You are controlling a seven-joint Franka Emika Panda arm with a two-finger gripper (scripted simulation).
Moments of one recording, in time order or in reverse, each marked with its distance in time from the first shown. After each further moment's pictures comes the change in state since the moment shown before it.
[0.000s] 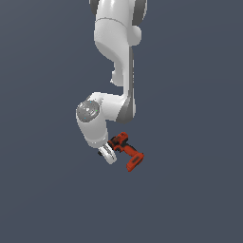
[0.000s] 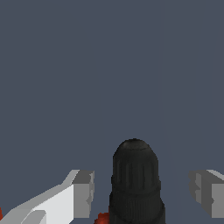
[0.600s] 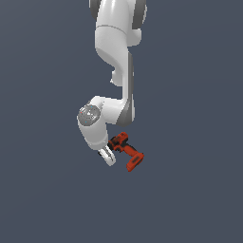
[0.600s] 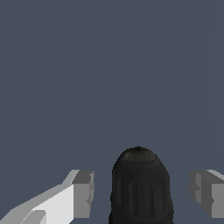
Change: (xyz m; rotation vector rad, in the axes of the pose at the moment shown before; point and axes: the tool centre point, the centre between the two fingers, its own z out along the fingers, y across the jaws) arm 0.002 0.001 0.020 -0.001 0.000 0.019
